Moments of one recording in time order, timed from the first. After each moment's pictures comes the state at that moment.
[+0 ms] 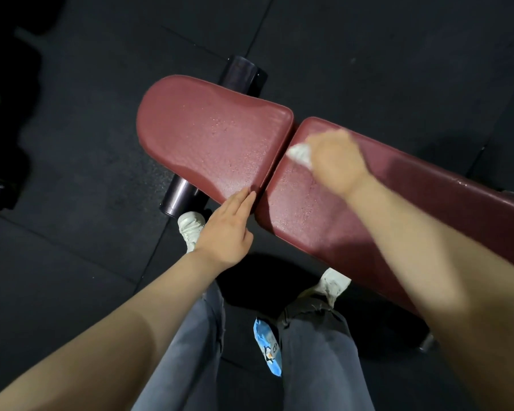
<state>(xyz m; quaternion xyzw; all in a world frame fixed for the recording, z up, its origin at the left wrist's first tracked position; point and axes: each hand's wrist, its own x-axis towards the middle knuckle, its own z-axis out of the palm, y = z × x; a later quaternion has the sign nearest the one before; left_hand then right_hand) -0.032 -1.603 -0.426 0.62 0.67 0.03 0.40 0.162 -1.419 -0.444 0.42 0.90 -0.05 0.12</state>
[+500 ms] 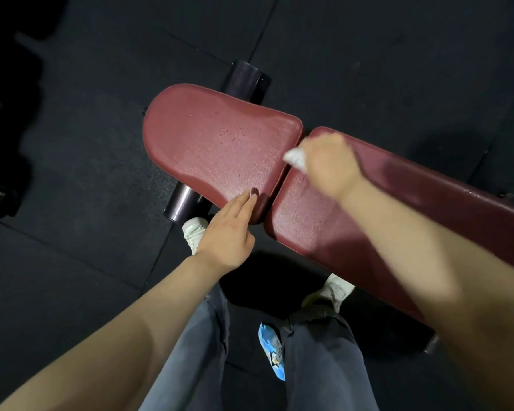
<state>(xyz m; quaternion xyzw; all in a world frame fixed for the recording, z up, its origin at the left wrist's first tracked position) -0.055 -1.591 -0.435 0.62 0.67 0.03 0.42 0.130 -1.407 -0.450 0.40 0.90 -0.06 0.13</state>
